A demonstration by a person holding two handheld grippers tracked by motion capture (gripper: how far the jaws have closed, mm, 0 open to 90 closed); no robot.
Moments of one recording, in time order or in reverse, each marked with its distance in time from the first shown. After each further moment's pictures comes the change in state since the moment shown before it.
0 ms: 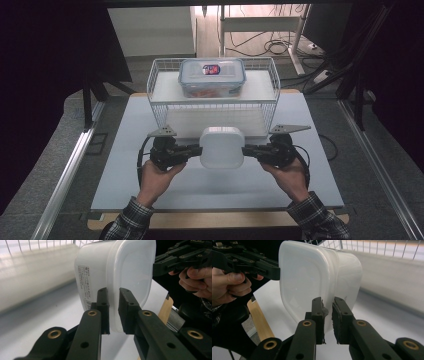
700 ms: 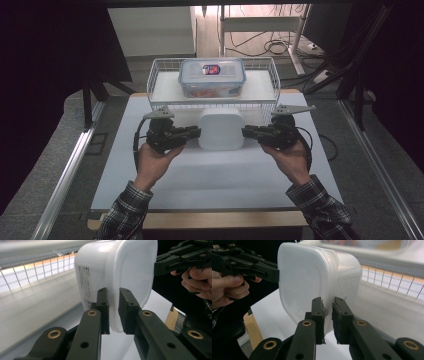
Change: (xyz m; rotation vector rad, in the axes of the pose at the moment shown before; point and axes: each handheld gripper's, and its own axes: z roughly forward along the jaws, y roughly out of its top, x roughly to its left) left arm -0.003 0.048 -0.017 -0.049 0.048 0.065; right arm 0.002 0.047 -0.010 -0.062 -0.023 -0.058
